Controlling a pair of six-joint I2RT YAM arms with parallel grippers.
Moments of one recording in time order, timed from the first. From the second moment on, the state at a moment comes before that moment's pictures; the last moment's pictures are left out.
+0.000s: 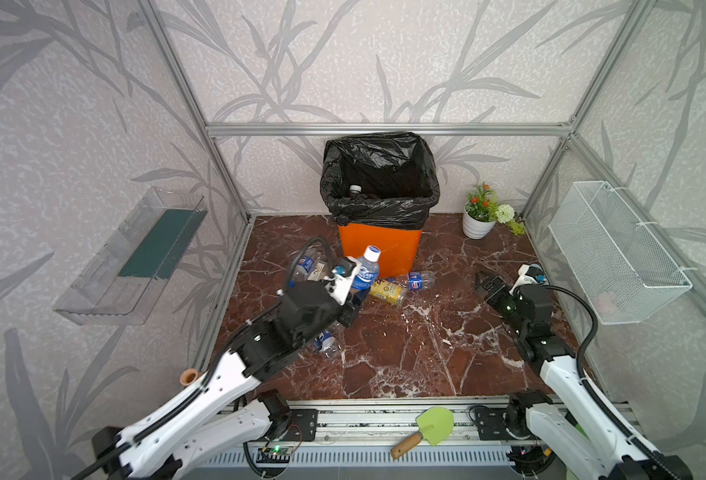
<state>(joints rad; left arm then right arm) -0.82 0.76 0.90 -0.34 -0.23 -0.02 0.10 0.83 0.44 0.04 -0.03 0.80</state>
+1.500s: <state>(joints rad) -0.45 0.93 1.15 -0.22 -0.19 -0.16 0.11 1.02 0.45 0.09 -0.18 0.86</state>
